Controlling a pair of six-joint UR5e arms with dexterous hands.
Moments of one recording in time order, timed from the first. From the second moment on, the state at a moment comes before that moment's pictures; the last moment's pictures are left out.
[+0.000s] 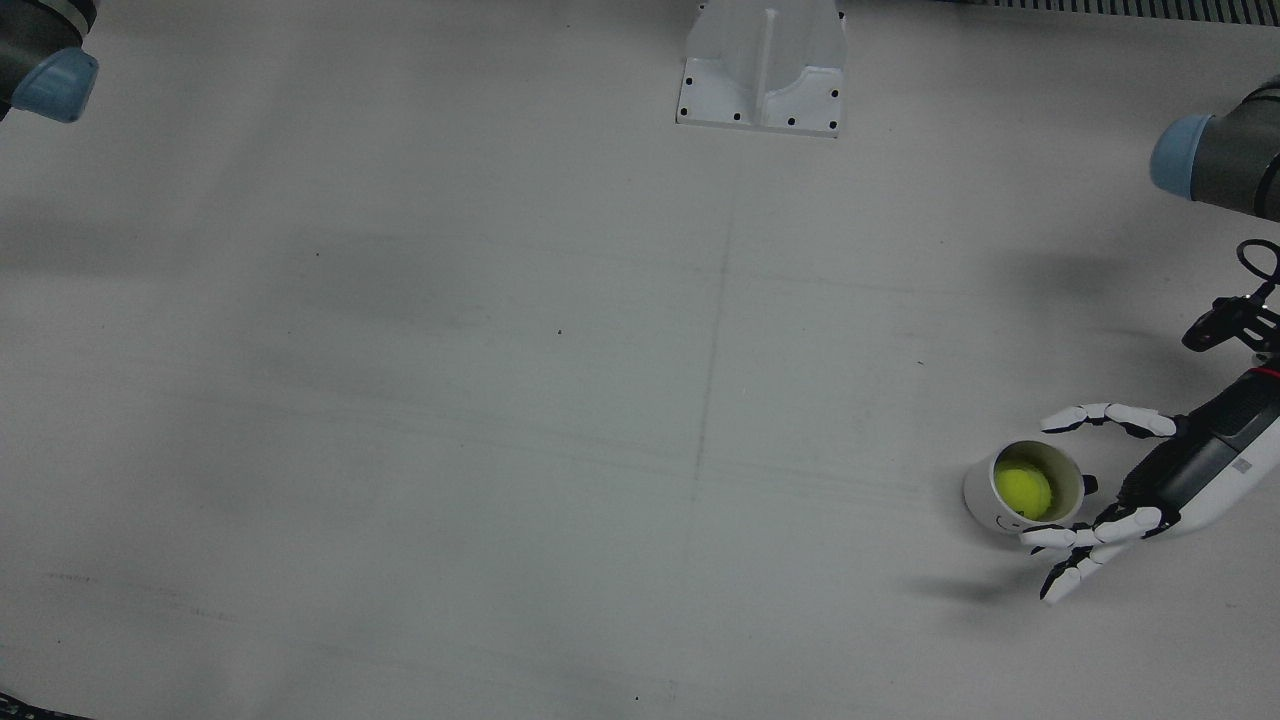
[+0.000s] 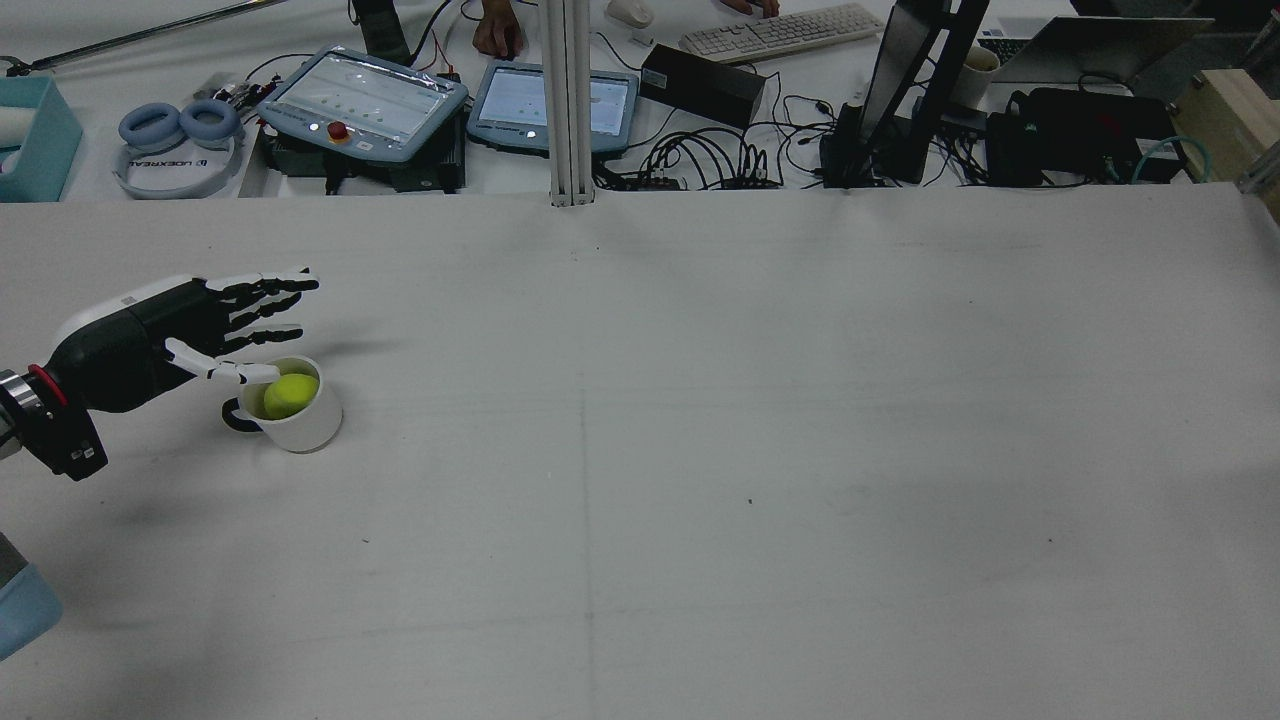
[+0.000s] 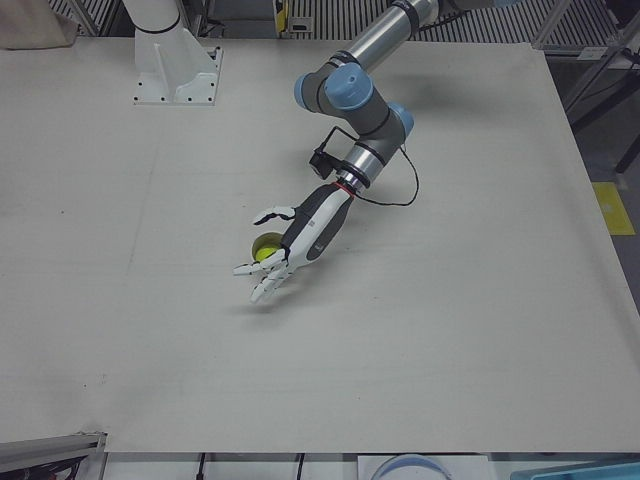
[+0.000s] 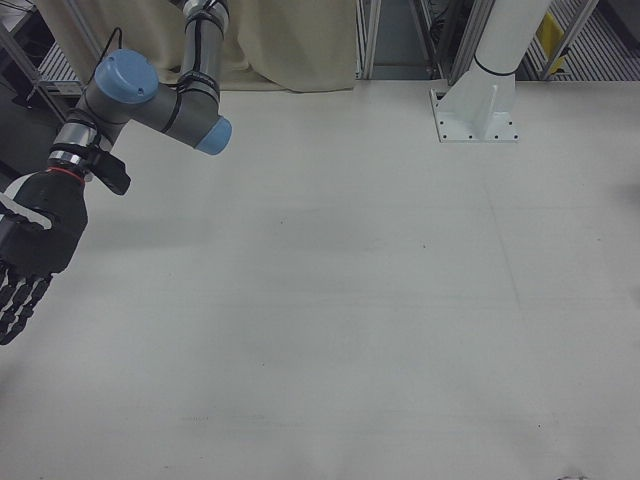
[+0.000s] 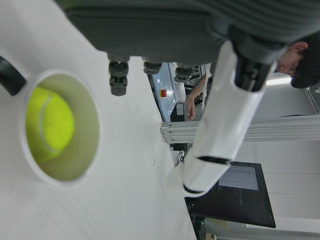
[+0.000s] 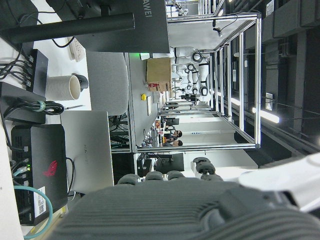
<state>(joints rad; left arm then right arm) -0.86 -1.75 -1.77 0.19 1.56 0.24 1.48 -1.45 1.48 -3.32 -1.42 0.10</state>
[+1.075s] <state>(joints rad) -1.36 -1.91 -1.70 0.35 1.63 0.29 1.48 -1.45 1.48 -3.32 -1.42 0.10</state>
